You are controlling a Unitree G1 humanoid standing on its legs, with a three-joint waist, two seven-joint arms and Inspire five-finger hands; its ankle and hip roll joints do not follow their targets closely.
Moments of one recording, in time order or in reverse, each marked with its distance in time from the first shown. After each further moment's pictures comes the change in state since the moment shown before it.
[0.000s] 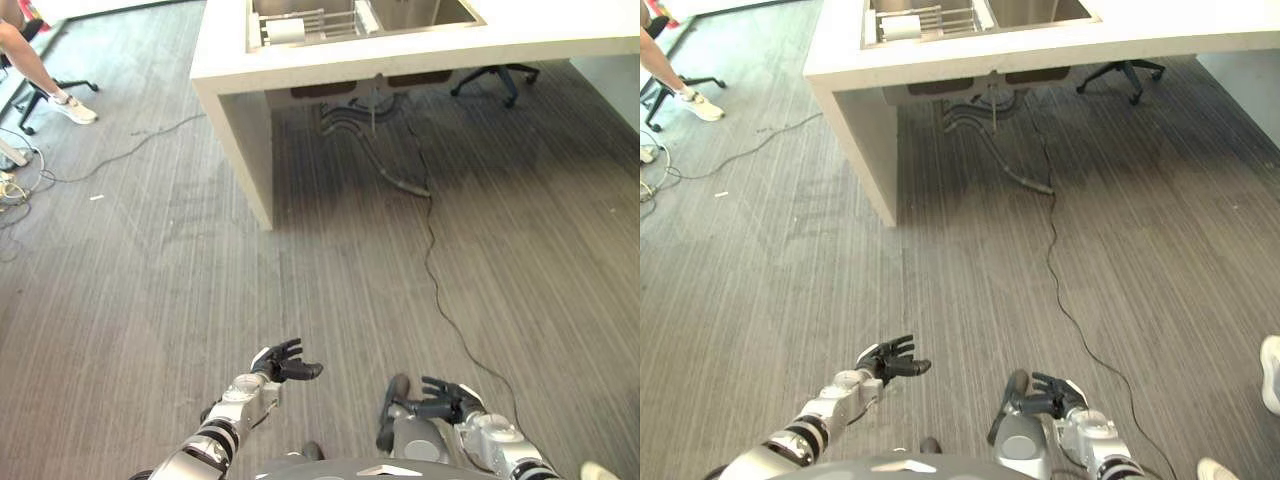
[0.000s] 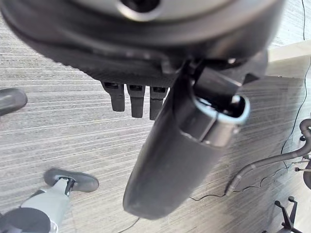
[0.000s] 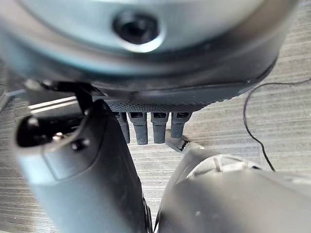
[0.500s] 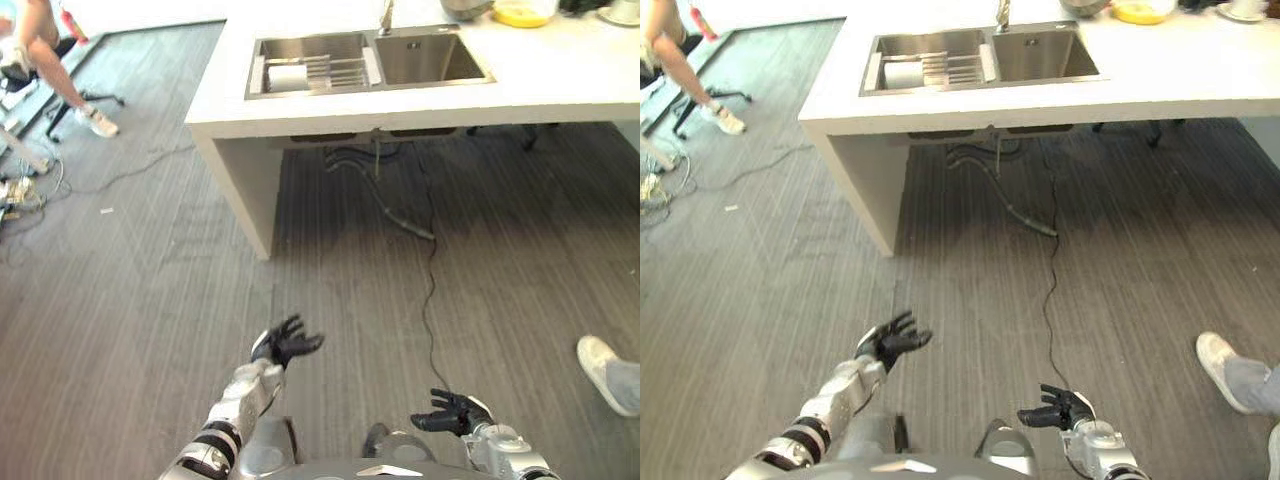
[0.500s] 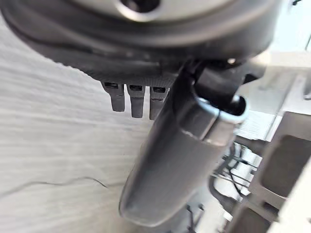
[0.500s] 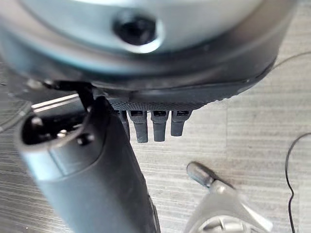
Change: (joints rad) left arm 0.077 0.038 0.030 -0.393 -0.177 -0.018 0.037; right arm 0.028 -0.013 -0.001 -0.004 -0.001 -0.002 -0.005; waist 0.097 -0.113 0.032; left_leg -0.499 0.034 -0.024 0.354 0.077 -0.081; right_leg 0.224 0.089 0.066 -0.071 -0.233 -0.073
